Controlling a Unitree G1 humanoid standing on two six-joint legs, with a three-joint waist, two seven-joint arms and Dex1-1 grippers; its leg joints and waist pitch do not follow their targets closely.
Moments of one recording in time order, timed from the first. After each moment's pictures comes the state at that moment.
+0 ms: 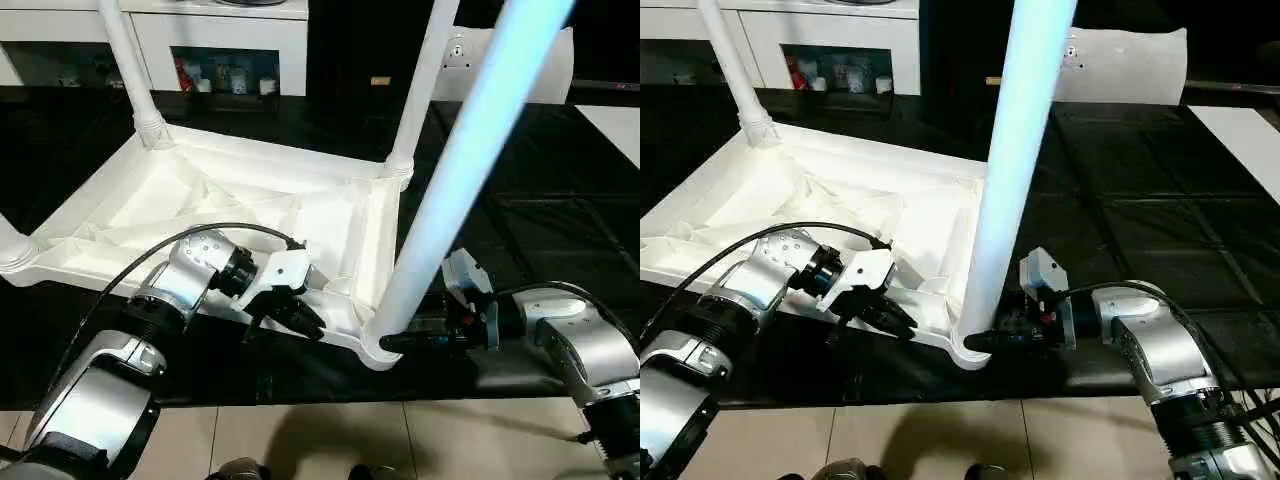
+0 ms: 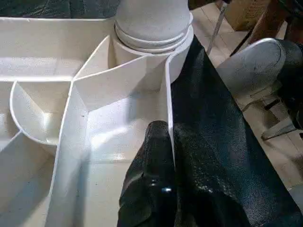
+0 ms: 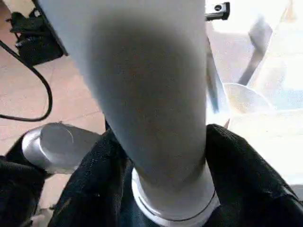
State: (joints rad) left arm -0.76 0.37 -0.39 0.78 0.04 -0.15 -1.58; right arm -0.32 -0.54 0.17 0.16 0.31 0.30 1.36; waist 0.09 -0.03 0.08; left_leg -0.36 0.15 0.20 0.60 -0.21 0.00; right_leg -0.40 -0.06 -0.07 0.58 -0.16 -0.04
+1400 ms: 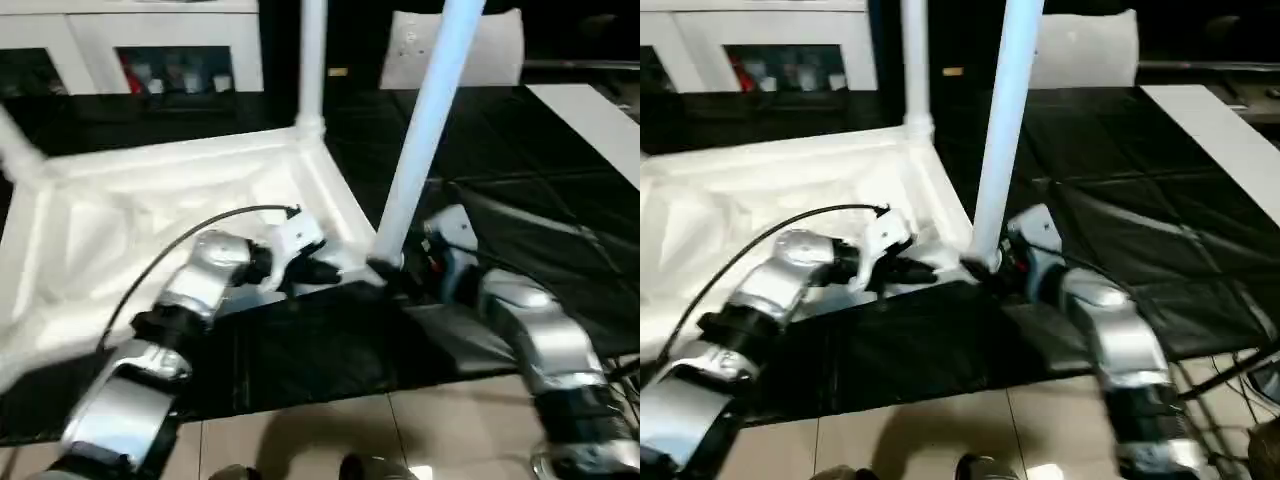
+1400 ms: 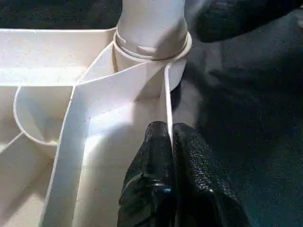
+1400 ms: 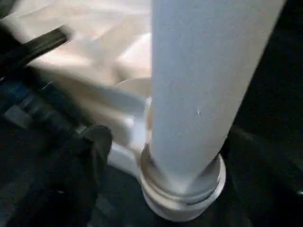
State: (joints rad) left arm -0.72 0.26 -0.24 0.72 0.07 0.08 -1.18; right arm -0.35 -0.33 0.06 0.15 0.15 0.38 0.85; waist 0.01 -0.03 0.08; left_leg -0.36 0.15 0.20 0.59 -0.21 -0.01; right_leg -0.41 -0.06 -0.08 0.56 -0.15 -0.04
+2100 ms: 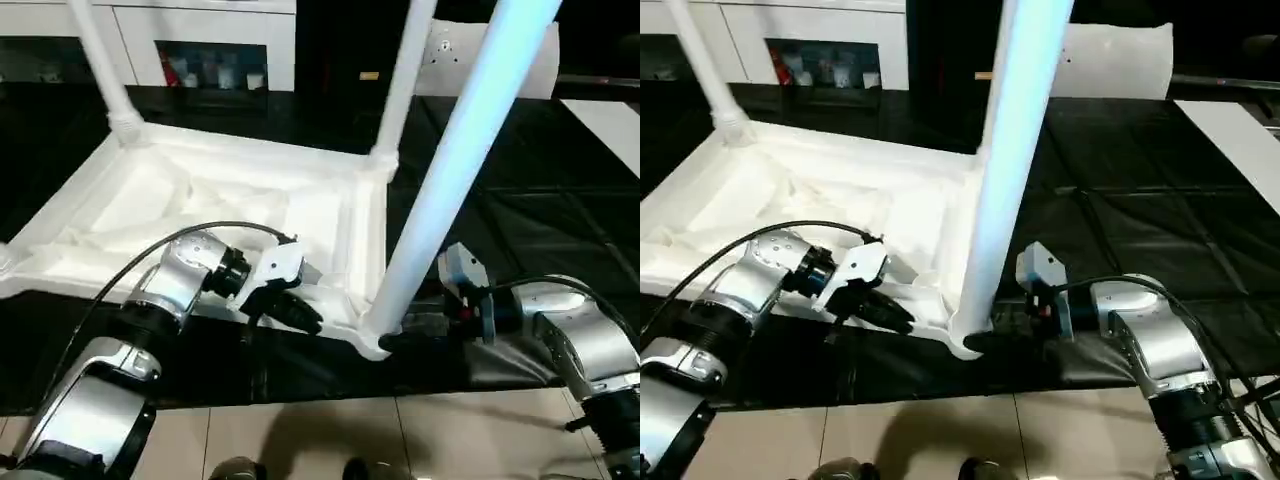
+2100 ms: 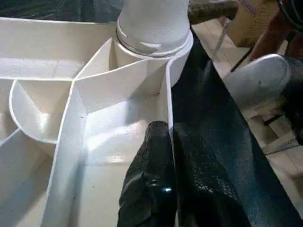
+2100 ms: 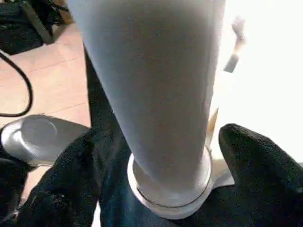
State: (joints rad) left arm -0.73 0.37 -0.34 0.74 0.03 -0.09 -1.57; right arm -0.34 -0.54 0.17 0.16 0.27 0.29 1.34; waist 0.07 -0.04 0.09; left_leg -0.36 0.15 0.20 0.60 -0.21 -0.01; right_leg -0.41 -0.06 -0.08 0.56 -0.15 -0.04
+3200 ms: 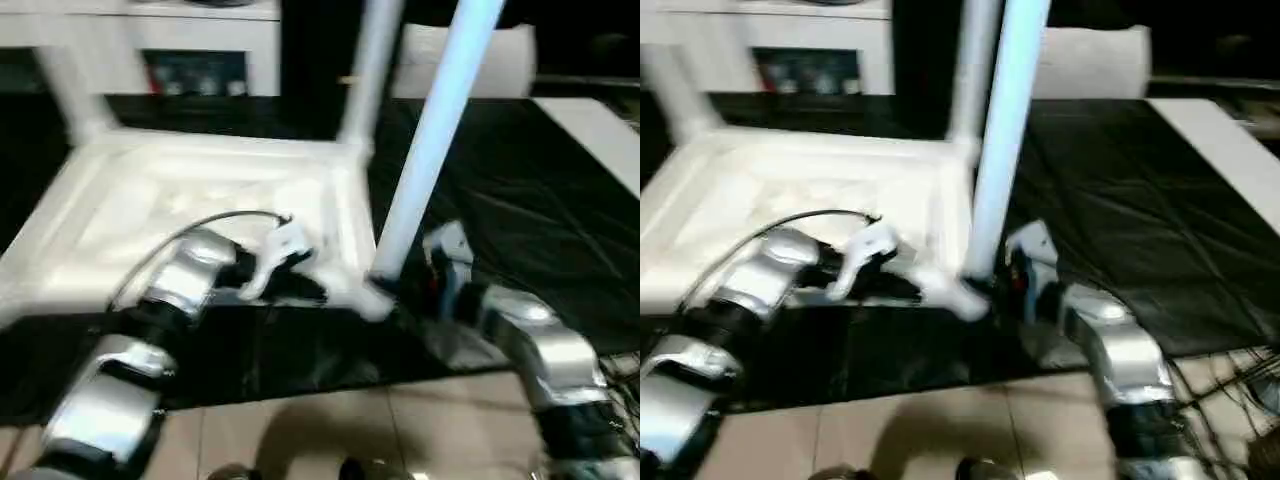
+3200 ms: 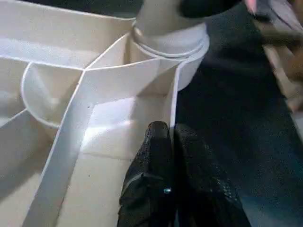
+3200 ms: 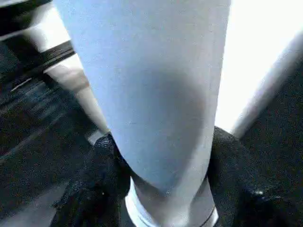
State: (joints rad) left arm -0.74 0.24 -0.26 0.73 0.04 0.23 -1.16; right arm -0.34 -0.19 -0.01 0.11 0.18 0.56 0.64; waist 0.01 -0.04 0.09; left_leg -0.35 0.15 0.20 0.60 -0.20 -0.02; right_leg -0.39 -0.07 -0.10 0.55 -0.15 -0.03
